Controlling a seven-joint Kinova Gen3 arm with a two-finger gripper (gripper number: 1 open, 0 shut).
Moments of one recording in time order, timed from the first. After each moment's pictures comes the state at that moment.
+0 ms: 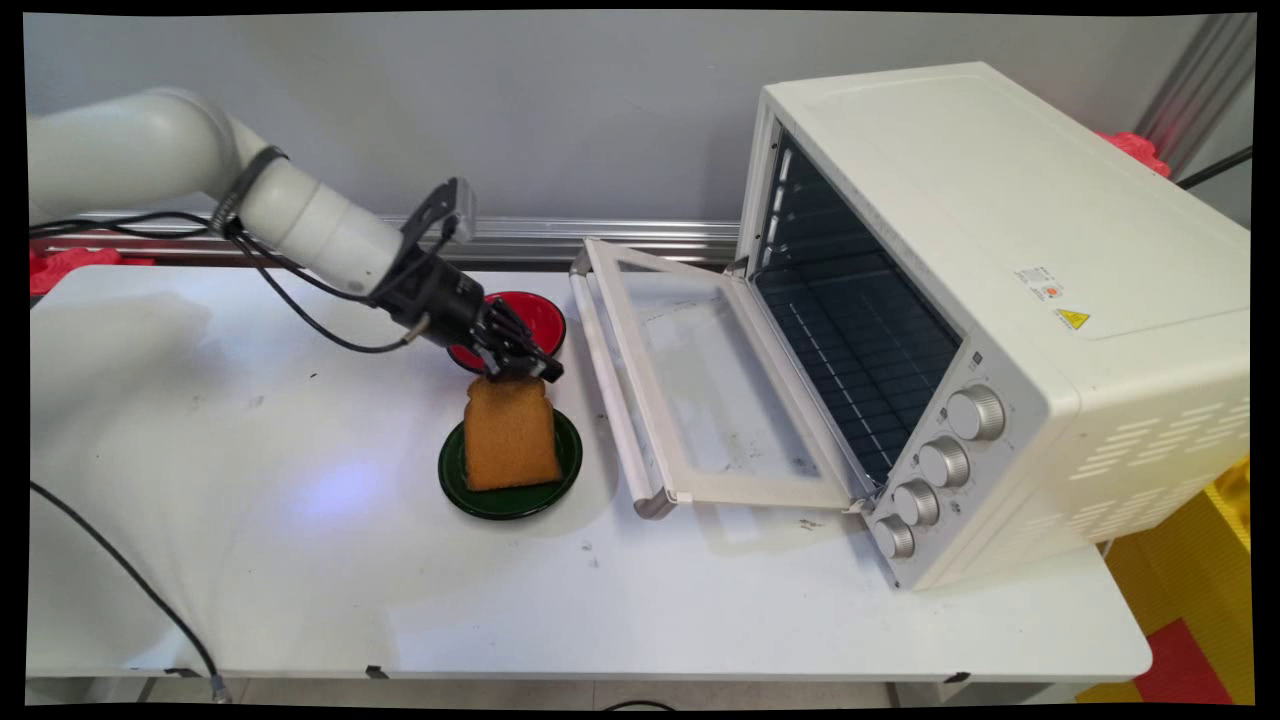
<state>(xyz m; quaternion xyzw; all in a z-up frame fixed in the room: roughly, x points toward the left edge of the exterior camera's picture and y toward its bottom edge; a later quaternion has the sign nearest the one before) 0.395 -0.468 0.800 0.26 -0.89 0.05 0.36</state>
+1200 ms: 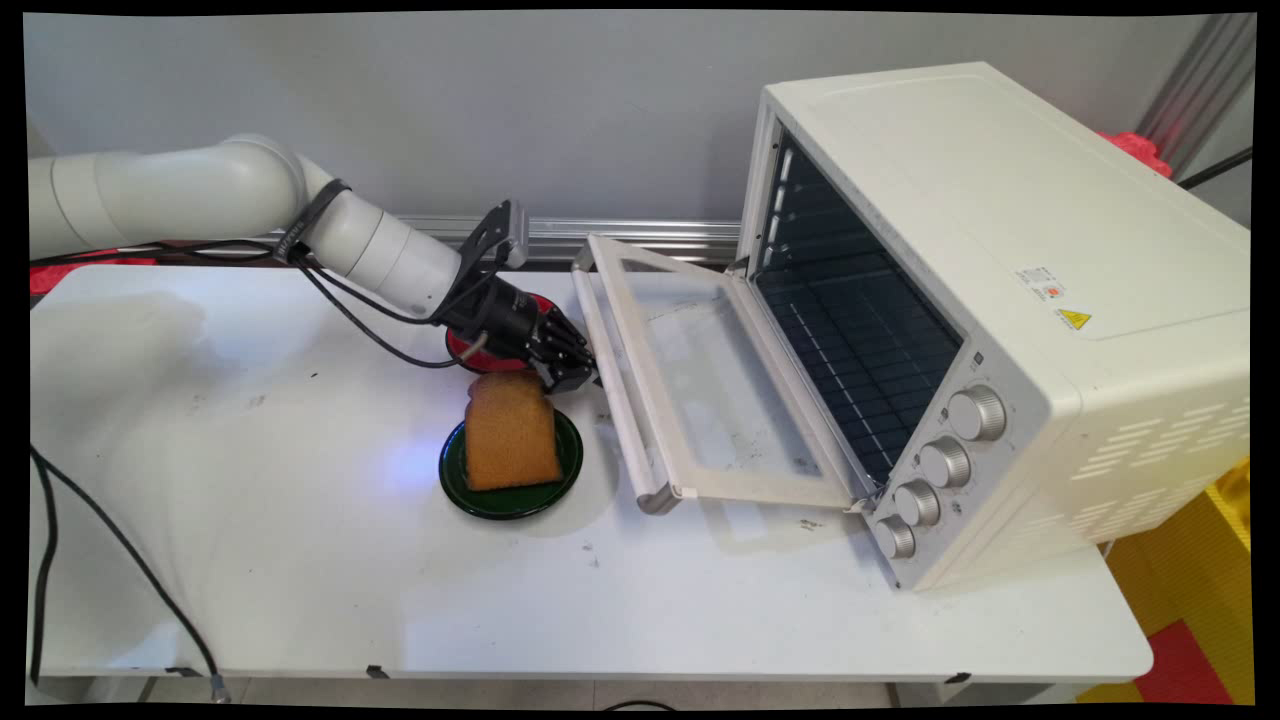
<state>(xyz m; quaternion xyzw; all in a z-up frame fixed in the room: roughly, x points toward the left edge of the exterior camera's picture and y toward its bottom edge) 0.359 -0.488 0.772 0.21 -0.89 0.06 0.40</state>
